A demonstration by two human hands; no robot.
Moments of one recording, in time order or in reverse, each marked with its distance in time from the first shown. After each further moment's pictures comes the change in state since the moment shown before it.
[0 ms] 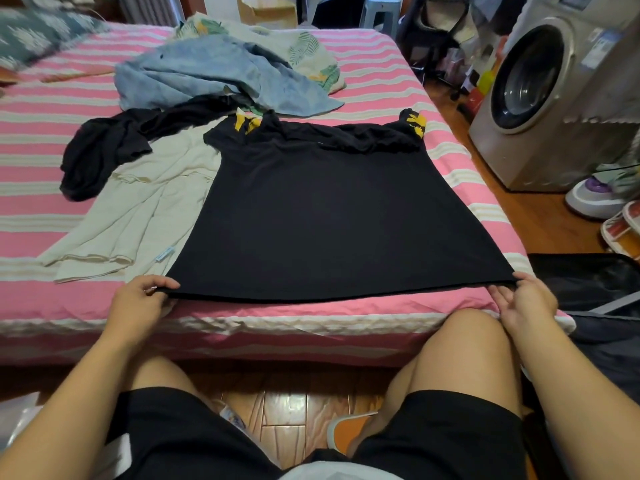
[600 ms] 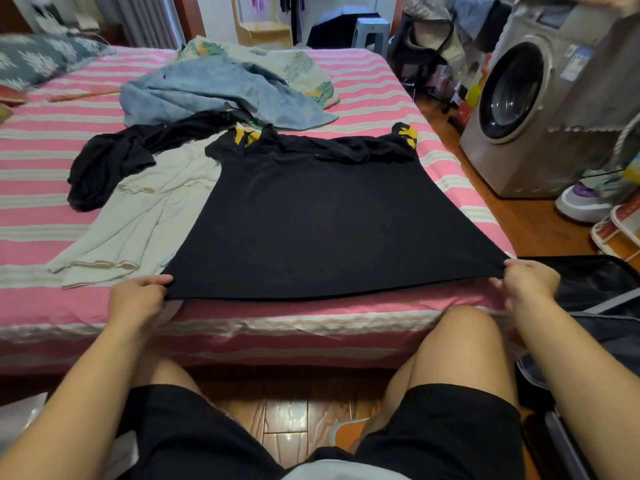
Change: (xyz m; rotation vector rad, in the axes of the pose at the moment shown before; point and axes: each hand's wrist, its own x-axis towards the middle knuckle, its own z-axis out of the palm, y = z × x) left_hand -0.005 0.027 -0.001 -0.161 0.108 -0.242; right_hand -0.011 -0.022 0.006 -0.330 0.058 -0.205
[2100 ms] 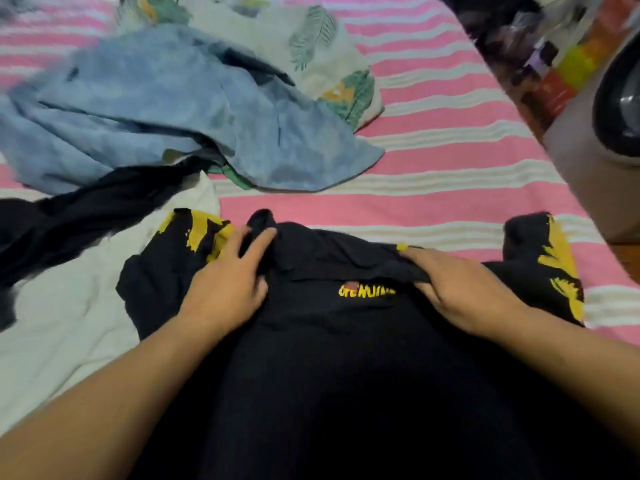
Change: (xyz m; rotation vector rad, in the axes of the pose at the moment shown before) left_hand 0.318 0.247 0.322 0.972 -0.291 0.878; right_hand 0.137 -0.104 0.479 -1.380 -0.990 -1.196
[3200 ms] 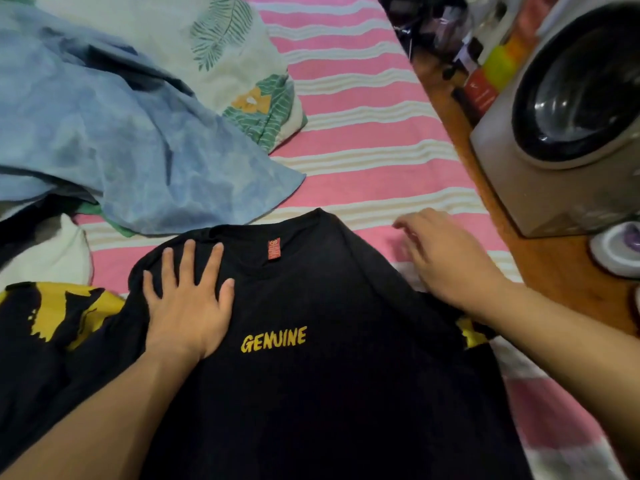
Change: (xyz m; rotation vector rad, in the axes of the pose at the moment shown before) left_hand 0.113 0.054 0.077 0.046 -0.144 -0.239; right_hand 0.058 0.118 -0.059 0.102 0.256 0.198
